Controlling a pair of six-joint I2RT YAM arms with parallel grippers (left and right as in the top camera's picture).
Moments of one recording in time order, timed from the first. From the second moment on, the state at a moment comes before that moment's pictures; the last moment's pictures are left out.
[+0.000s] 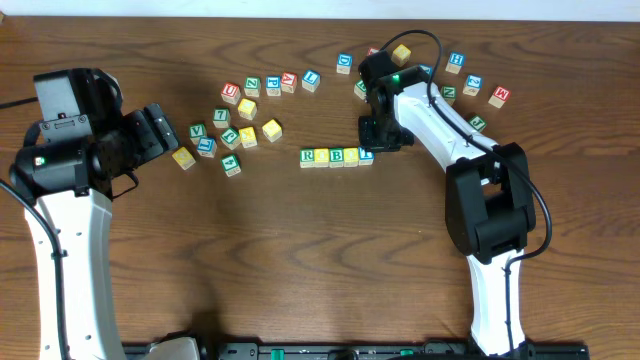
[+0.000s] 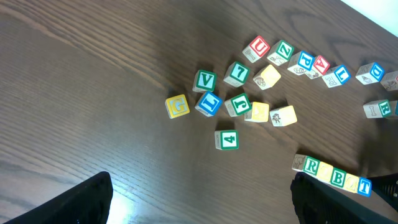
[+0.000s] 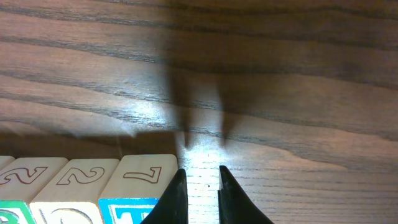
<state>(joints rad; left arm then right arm) 0.22 1.34 1.39 -1.03 0.12 -0.28 0.38 2.27 1.81 -1.03 -0.01 0.33</state>
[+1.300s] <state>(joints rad) 0.22 1.34 1.39 -1.03 0.12 -0.28 0.41 2.27 1.81 -0.93 -0.03 0.36</state>
